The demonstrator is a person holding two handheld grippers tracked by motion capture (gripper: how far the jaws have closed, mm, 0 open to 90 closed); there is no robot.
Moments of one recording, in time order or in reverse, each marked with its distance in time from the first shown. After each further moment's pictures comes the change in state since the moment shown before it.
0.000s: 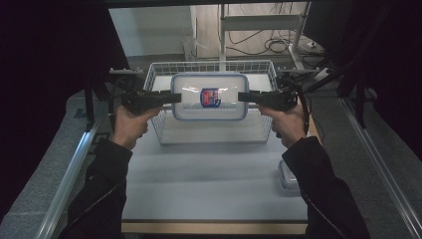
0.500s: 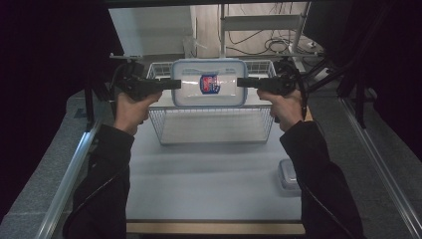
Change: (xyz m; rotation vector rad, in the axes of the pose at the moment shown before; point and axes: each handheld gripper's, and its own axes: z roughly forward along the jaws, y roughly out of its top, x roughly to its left) left arm 0.015 0.026 0.006 -0.016 0.011 -0.033; right arm -0.013 0.033 0.011 -0.001 0.001 0.013
